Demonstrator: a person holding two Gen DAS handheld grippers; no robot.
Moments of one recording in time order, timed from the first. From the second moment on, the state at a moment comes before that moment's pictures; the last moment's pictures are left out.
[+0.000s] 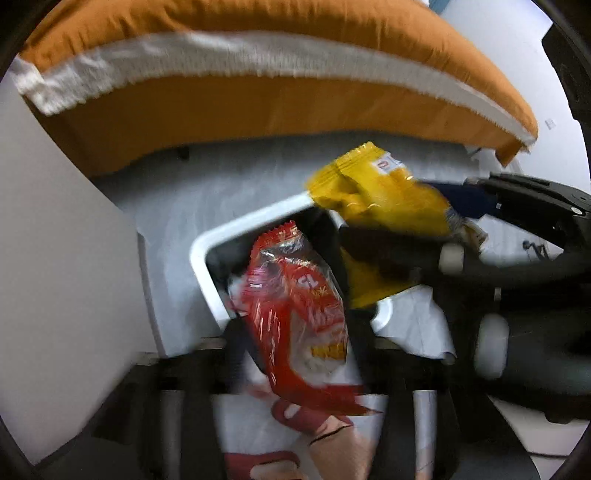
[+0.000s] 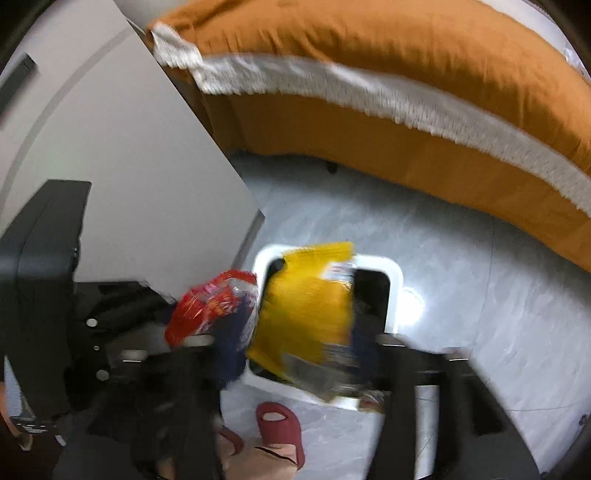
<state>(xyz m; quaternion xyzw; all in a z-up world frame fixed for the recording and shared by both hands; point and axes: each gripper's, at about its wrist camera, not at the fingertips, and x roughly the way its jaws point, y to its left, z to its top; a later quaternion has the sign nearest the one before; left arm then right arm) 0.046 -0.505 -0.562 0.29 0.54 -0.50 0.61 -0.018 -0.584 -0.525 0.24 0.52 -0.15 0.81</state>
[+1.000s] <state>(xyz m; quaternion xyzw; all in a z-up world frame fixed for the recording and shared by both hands) 0.056 -0.484 -0.466 0.26 0.51 -0.51 0.65 -0.065 -0.577 -0.427 0.20 0.48 -0.22 0.82</state>
